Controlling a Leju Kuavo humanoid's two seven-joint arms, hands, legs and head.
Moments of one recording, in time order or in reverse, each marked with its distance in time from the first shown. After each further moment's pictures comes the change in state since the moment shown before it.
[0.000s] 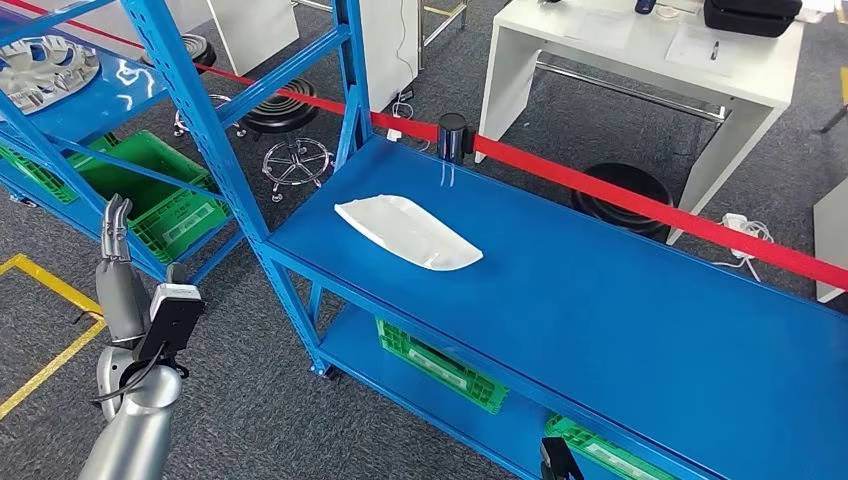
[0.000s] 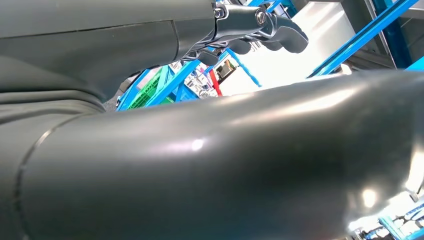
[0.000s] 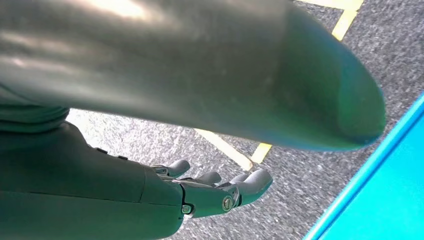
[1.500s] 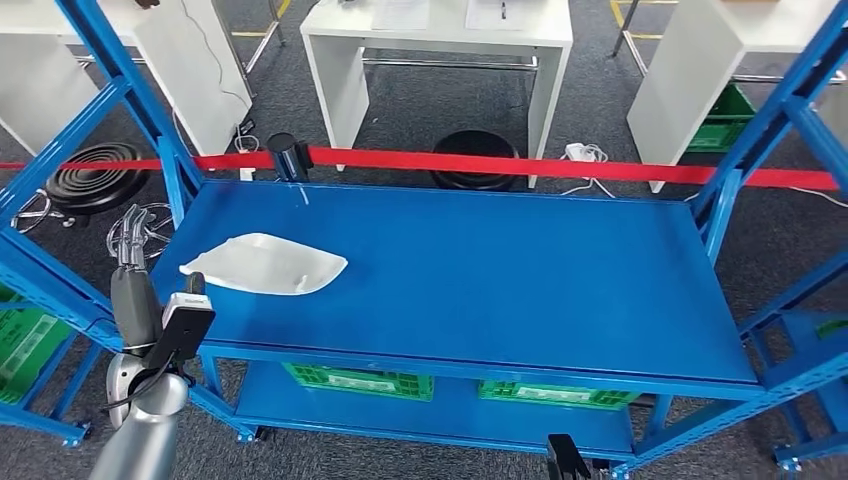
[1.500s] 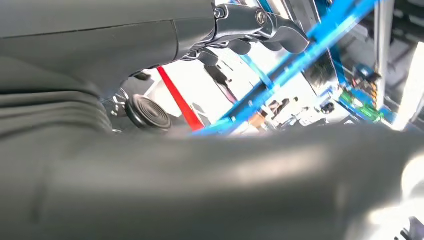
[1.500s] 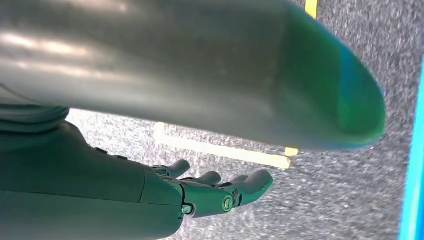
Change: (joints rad) left arm 0.019 0.005 -0.002 0.019 -0.009 -0.023 -0.008; right arm -0.009 -0.005 -0.023 0.000 0.006 0.009 0.013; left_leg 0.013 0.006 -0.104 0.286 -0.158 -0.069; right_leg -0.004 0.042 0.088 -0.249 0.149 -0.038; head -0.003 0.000
